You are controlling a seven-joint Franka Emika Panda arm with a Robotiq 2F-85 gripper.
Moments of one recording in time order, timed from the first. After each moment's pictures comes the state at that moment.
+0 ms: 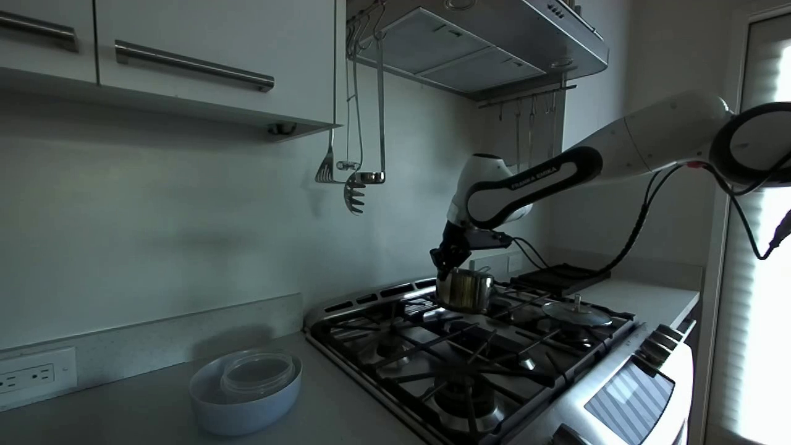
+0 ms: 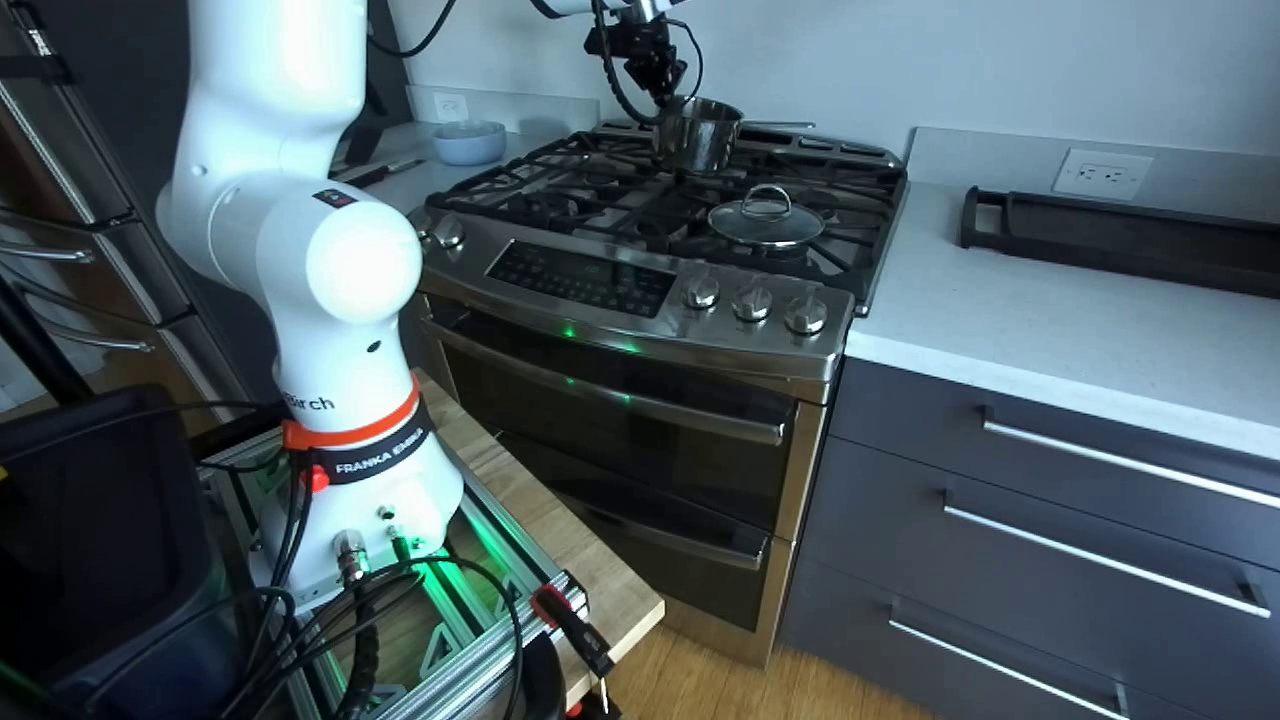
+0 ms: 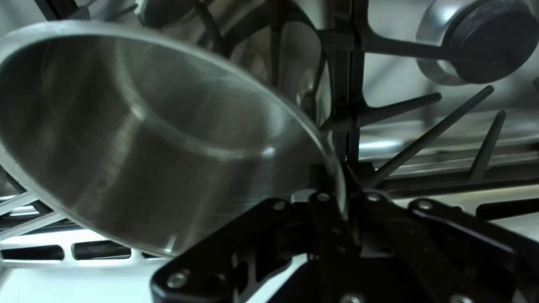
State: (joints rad) arm 0.30 0.37 0.10 -1.59 -0.16 2.39 0.27
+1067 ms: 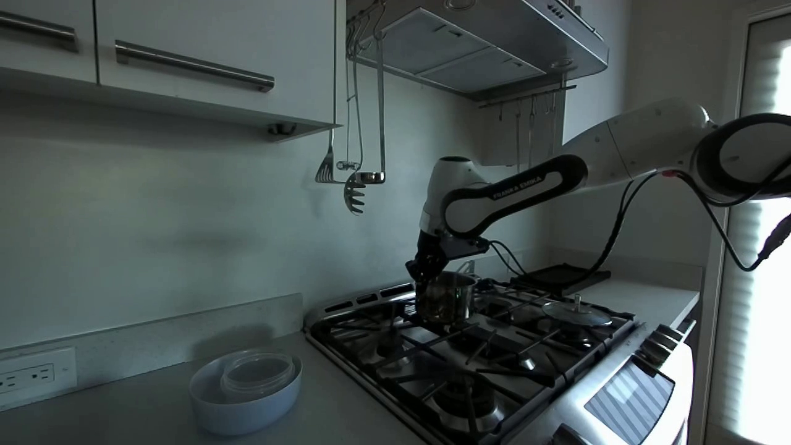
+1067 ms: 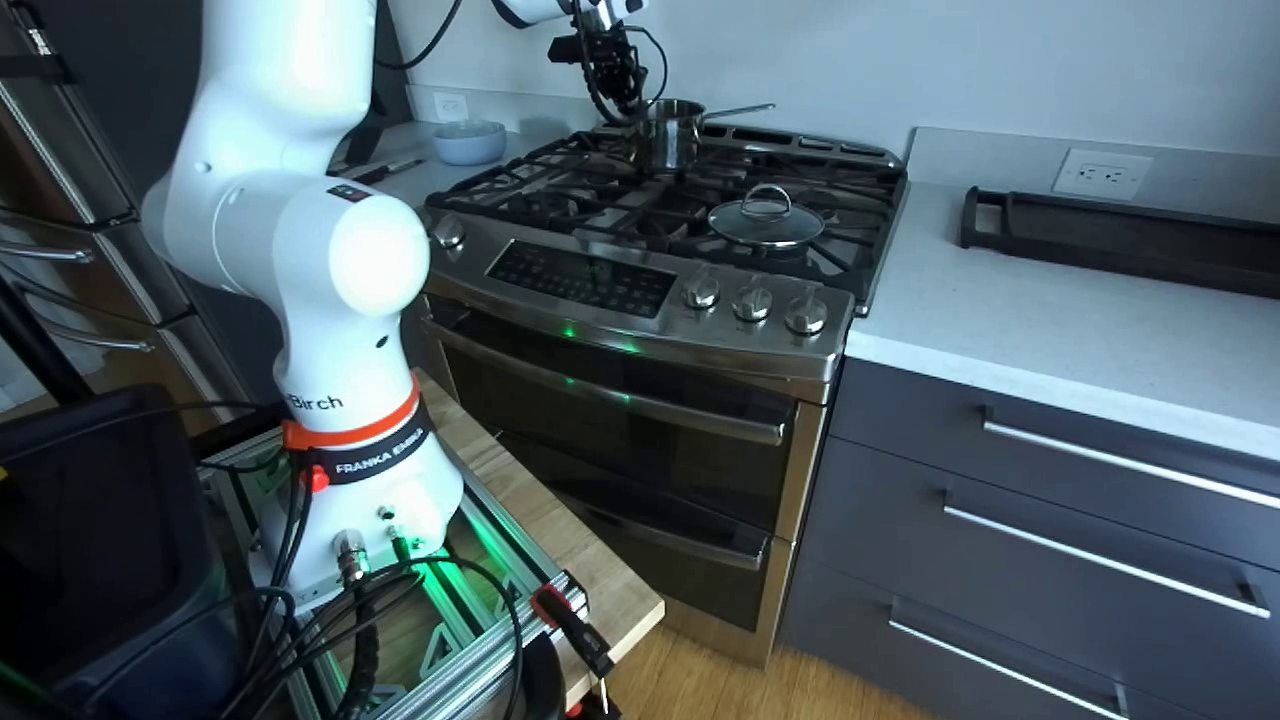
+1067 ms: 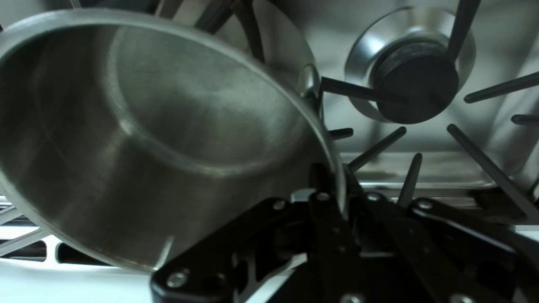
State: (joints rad) arm 0.42 0.45 0.10 -1.49 -0.26 2.29 0.35
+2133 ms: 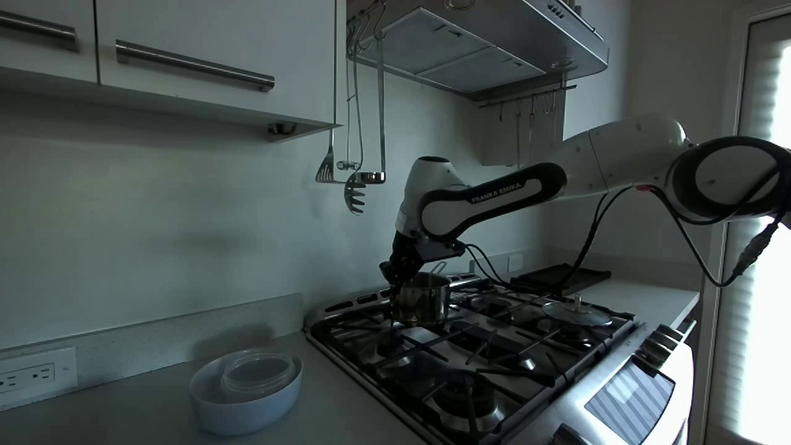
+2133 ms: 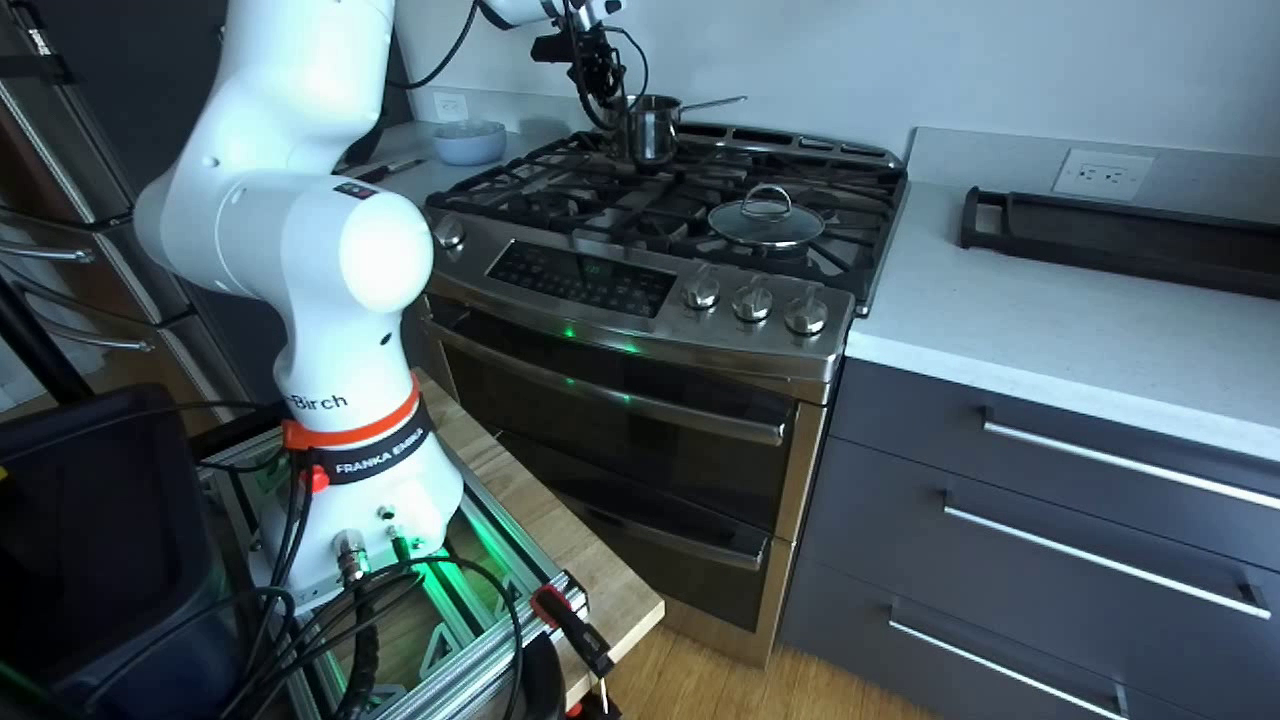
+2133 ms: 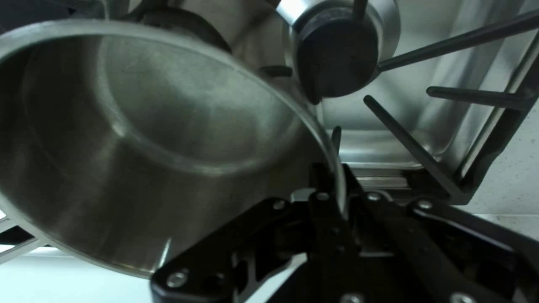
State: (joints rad) arm 0.49 0.57 0.12 -1.31 -0.26 2.27 0.35
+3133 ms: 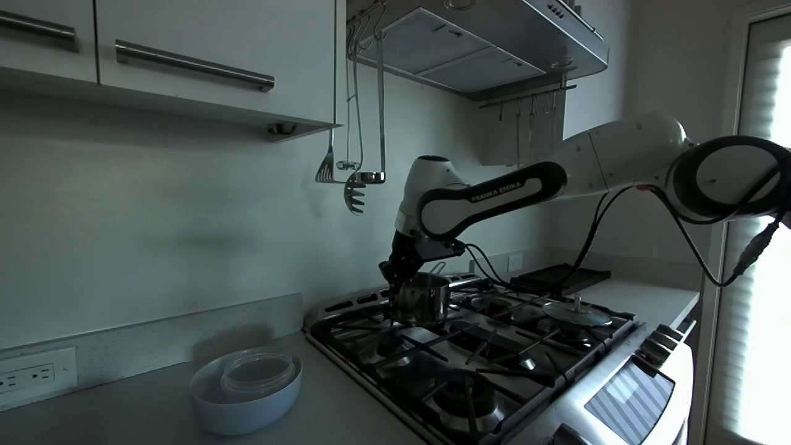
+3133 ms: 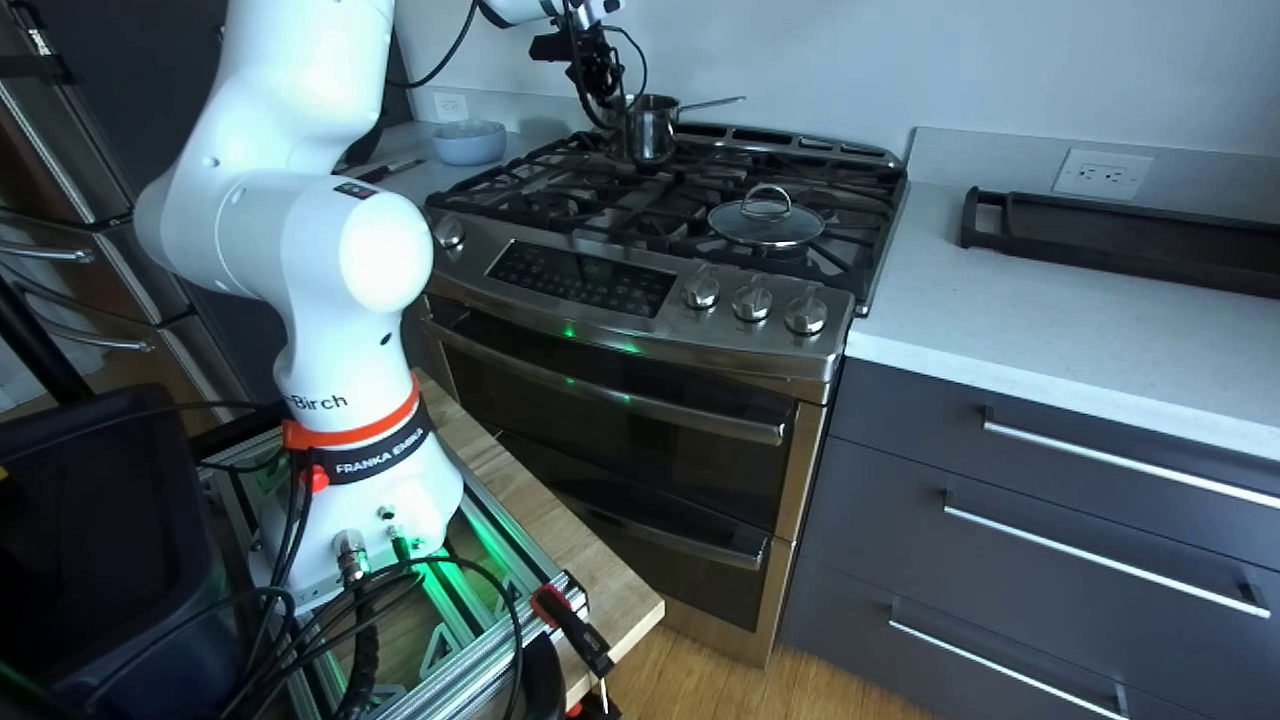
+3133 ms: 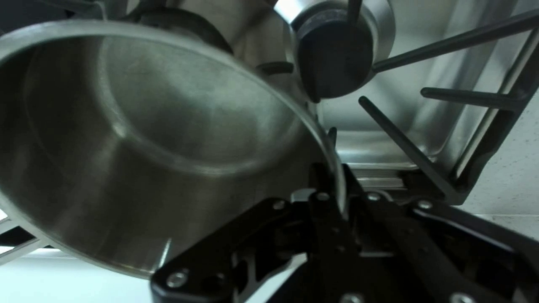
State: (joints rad) arm 0.49 0.57 0.13 -1.31 -0.25 2.26 0.35
